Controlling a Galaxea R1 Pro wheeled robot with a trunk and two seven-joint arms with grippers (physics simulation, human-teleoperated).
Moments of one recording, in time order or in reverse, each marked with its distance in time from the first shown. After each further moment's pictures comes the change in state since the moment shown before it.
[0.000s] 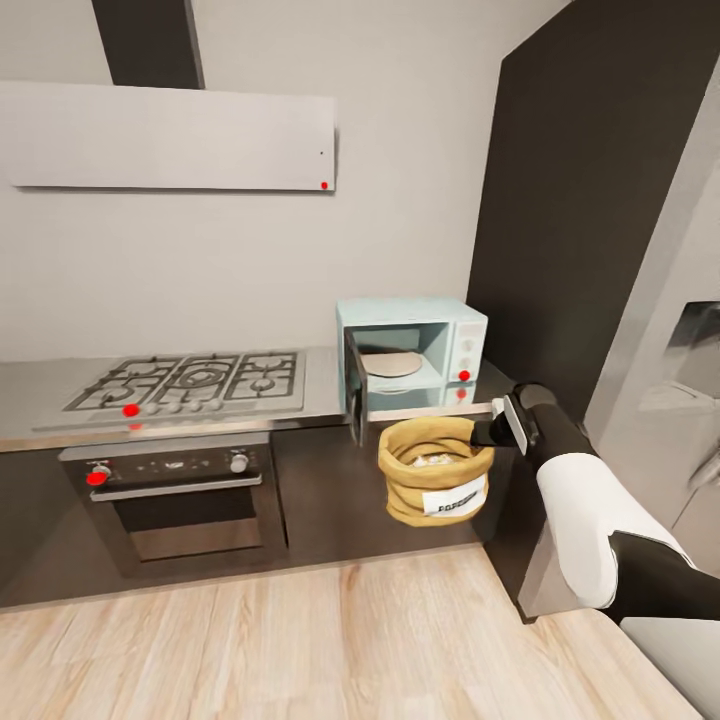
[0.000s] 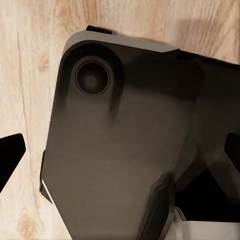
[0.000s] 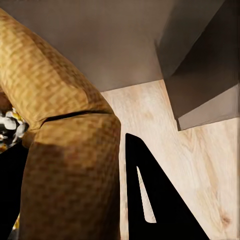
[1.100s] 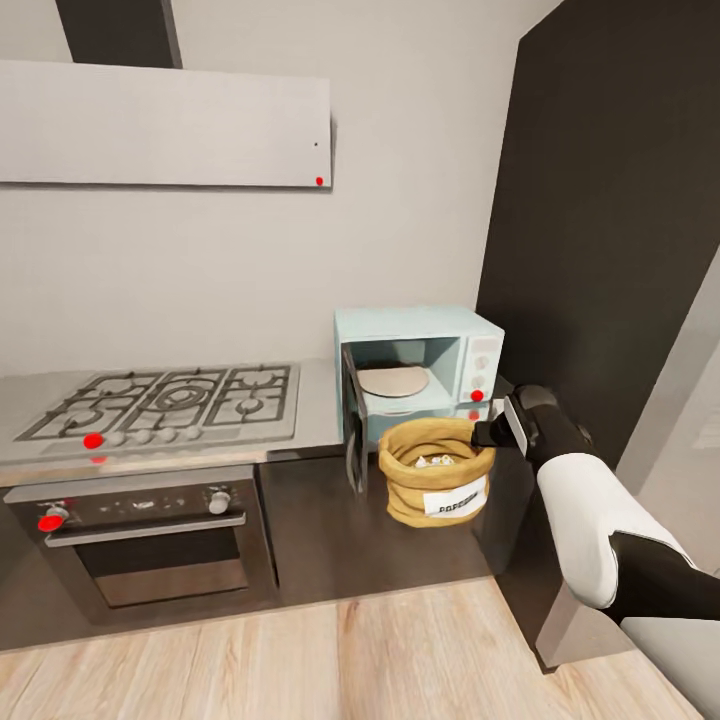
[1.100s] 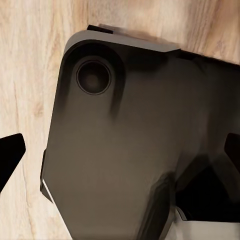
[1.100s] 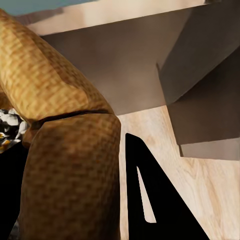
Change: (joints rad) left arm 0.000 0.002 -0.002 0.001 0.006 0.000 0.000; right arm 0.000 -0.002 0.000 0.004 0.004 0.000 0.002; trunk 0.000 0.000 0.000
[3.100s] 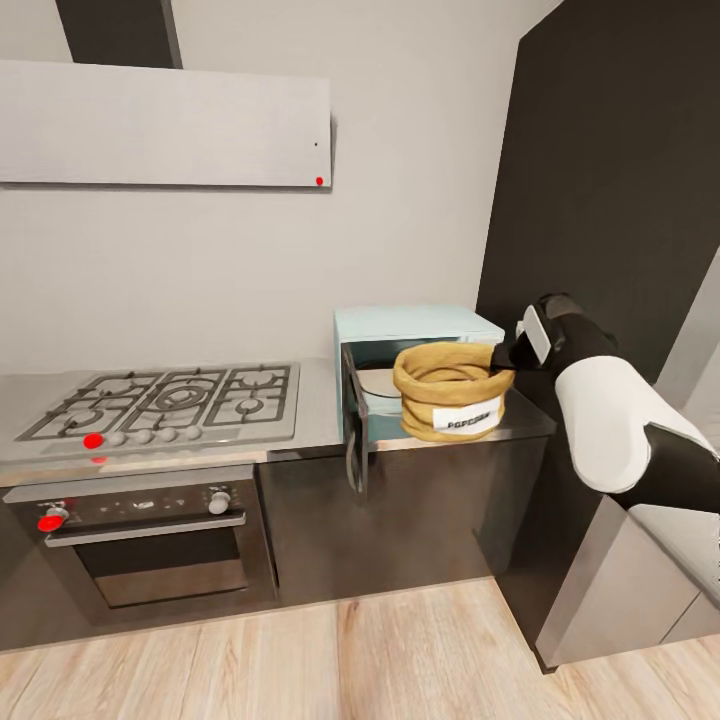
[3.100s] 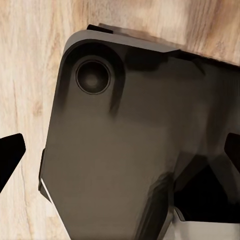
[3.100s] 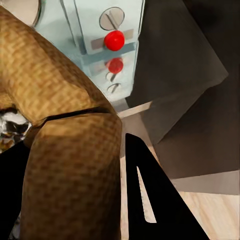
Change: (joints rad) left arm 0.000 -0.001 0.007 0.000 0.002 0.000 0.000; right arm -0.350 -0.021 -0.121 0.174 -0.002 0.001 -0.192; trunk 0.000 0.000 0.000
